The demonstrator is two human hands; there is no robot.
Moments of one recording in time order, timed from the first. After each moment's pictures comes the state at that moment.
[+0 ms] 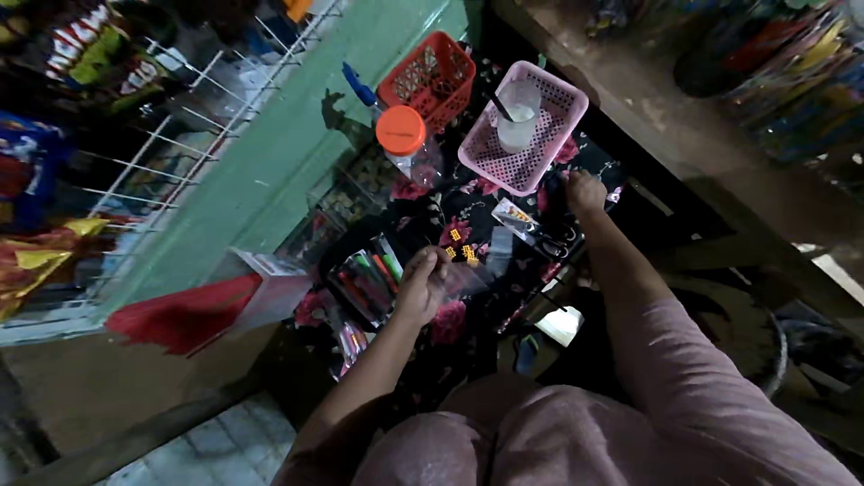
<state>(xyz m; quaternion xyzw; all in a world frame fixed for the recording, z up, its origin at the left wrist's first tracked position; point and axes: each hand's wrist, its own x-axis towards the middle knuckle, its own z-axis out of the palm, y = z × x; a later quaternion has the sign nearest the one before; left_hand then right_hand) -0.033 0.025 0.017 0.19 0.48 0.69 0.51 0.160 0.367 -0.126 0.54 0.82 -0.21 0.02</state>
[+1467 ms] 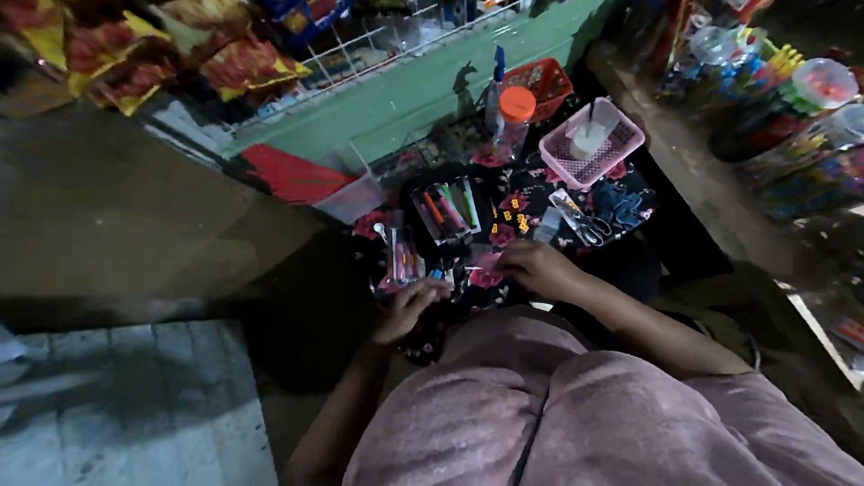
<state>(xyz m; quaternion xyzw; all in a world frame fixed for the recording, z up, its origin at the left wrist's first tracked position) -0.015 -0.265 0.036 0.36 0.68 0.53 0.37 0.125 0.000 0.103 -0.06 0.93 -0.35 -0.06</state>
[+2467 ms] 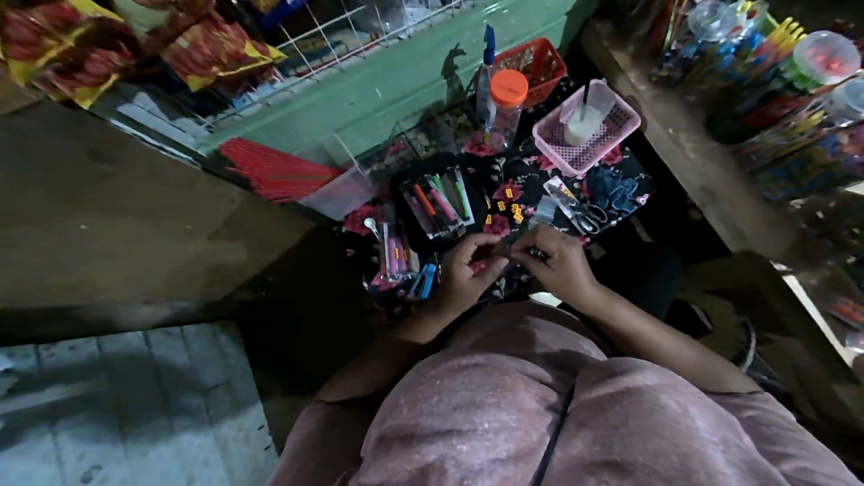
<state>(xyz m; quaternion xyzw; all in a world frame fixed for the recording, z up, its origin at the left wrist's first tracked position) 0.027 -0.157 0.056 0.46 0.58 0.65 0.16 0.153 -0.007 0.105 0.06 0.89 -0.39 -0.24</state>
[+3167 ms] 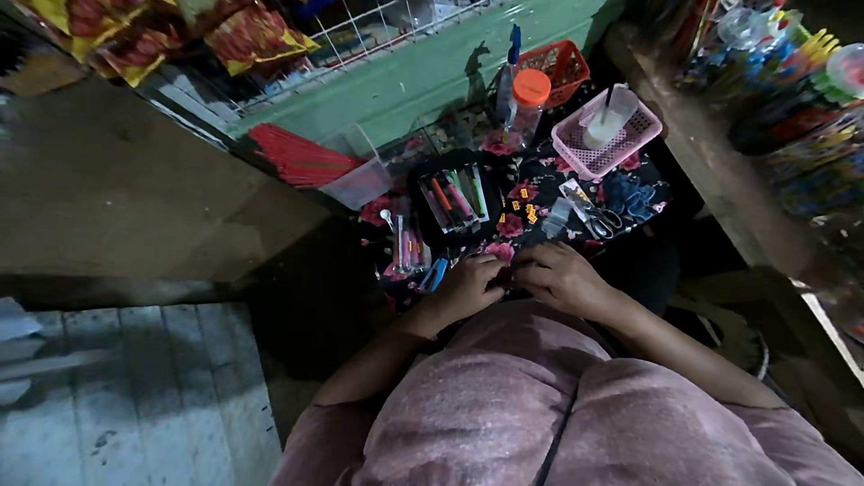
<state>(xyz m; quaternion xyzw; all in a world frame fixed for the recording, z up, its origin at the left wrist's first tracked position) 0.016 -0.189 0.080 0.60 0.68 0.39 0.17 0.159 -0.011 0.104 -0.13 0.95 -0.24 -0.15</state>
